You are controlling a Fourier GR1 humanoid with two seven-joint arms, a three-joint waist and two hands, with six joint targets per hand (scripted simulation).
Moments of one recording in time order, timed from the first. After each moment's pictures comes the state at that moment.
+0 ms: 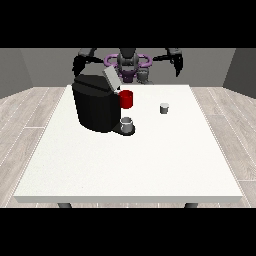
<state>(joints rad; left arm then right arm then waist) -0.02 0.17 0.05 -1.54 -0.05 -0.10 -0.13 0.03 -0.03 -0.06 -1.56 0.00 -0.06 -0.09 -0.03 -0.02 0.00</state>
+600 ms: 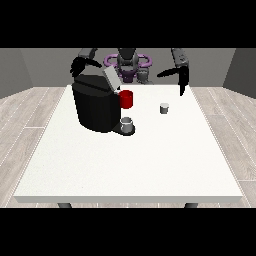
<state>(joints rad) -0.28 0.32 0.16 -1.25 -0.07 -0.16 -0.07 -0.05 -0.01 -0.01 -1.59 -0.01 -0.10 -0.10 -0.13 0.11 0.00</state>
